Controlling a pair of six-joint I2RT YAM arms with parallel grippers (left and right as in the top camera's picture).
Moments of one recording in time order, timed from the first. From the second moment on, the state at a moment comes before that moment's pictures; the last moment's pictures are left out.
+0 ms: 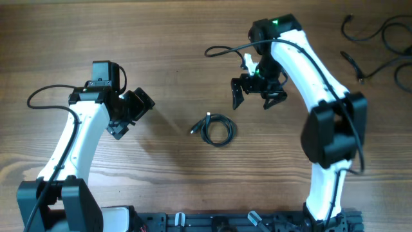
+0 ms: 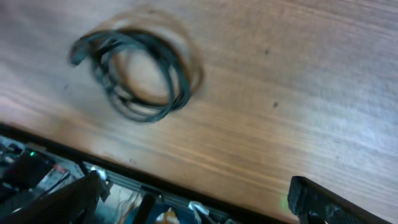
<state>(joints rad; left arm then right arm) 0.02 1.52 1.04 -0.88 0.16 -0.72 0.33 2.10 1.89 -1.61 -0.32 0.09</state>
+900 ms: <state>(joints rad) -0.13 1.52 1.04 -0.87 0.24 -0.65 0.36 1.77 1.10 -0.72 -0.43 0.36</state>
